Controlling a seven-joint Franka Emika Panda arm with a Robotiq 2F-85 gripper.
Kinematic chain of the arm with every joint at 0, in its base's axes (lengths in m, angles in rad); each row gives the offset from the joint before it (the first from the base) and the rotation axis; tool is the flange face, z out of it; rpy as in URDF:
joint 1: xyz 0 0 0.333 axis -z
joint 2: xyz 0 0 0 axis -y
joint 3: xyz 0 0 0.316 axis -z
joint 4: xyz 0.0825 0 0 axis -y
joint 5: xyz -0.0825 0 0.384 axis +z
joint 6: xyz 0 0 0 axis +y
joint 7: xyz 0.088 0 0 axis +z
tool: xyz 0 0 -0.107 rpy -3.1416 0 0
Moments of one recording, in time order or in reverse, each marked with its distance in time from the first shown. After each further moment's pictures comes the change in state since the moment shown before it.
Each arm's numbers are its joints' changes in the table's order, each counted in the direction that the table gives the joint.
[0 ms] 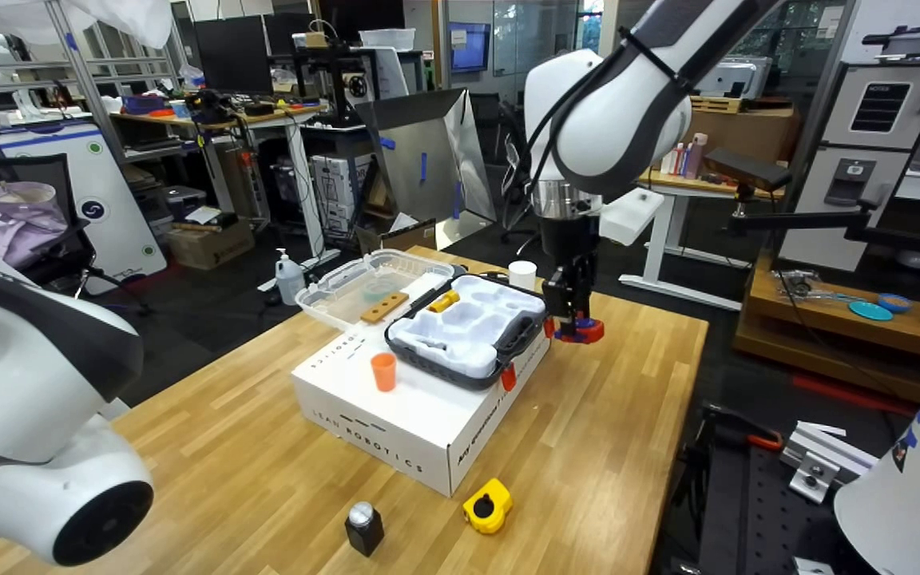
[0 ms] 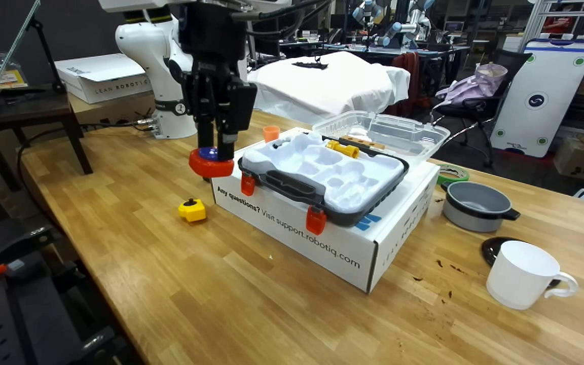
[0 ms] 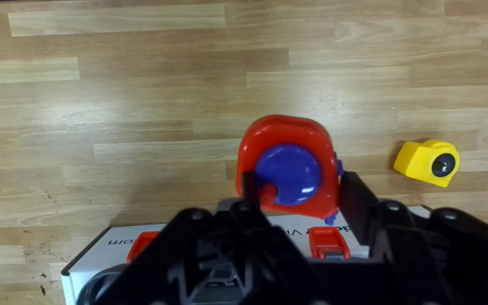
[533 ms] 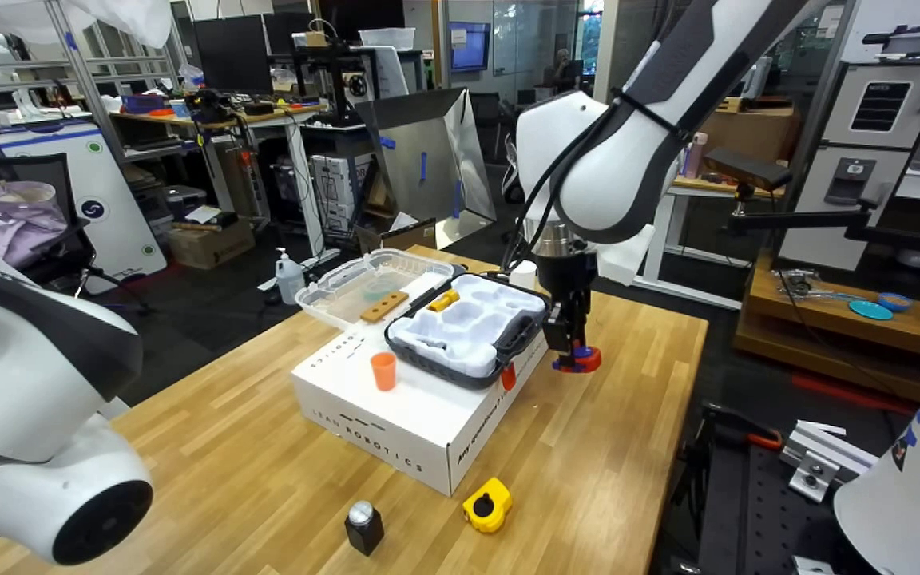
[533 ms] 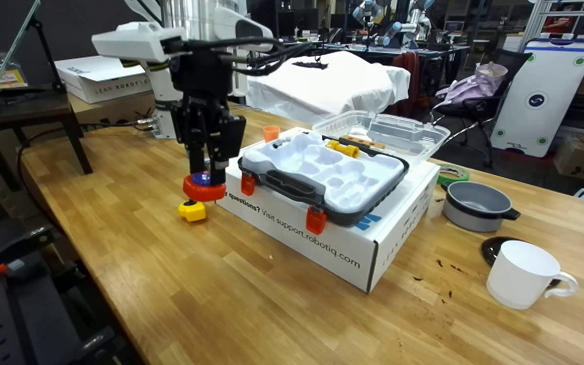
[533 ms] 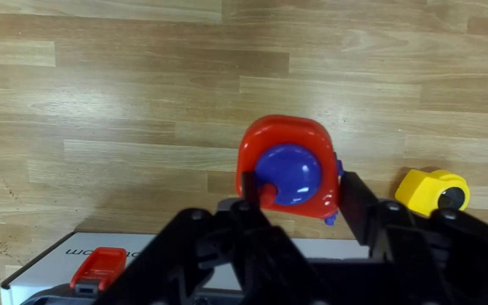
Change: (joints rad) arm -0.032 -0.092 -0.024 -0.035 -0.039 -0.117 0.000
